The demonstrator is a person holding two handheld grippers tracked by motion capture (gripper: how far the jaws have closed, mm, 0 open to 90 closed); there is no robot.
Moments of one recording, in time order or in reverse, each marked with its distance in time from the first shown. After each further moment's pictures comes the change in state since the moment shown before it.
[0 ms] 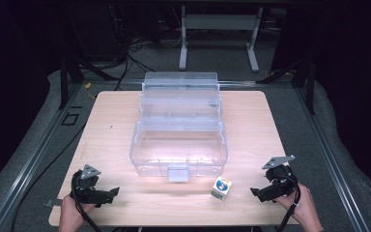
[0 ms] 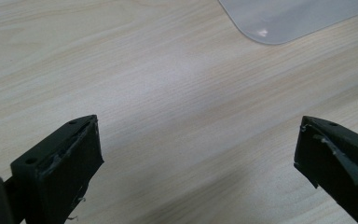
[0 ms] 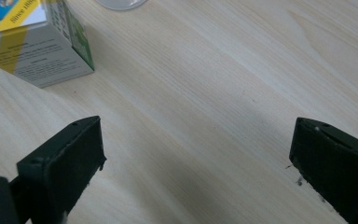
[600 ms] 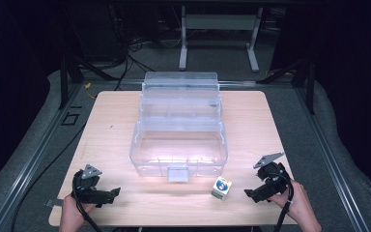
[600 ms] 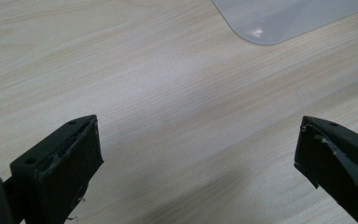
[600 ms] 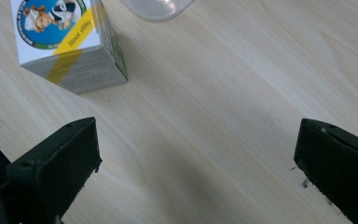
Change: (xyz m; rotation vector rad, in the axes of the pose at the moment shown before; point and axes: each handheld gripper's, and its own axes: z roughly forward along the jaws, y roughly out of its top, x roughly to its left) left arm -0.002 0.001 0.001 0.007 -0.016 0.005; right arm 0.016 0.023 -0.002 0.052 0.032 -0.055
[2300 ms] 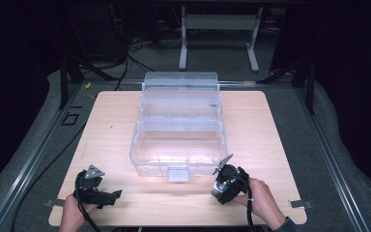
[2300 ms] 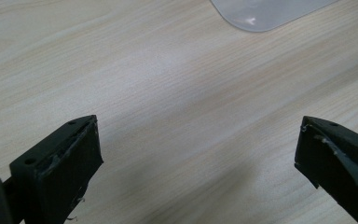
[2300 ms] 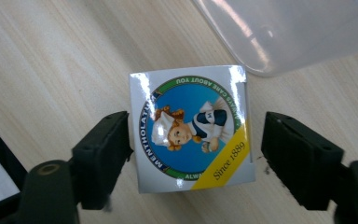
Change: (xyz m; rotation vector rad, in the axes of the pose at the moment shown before) left arm -0.002 0.000 0.004 0.037 -0.022 0.035; right arm 0.072 0.059 0.049 0.166 0.013 -0.167
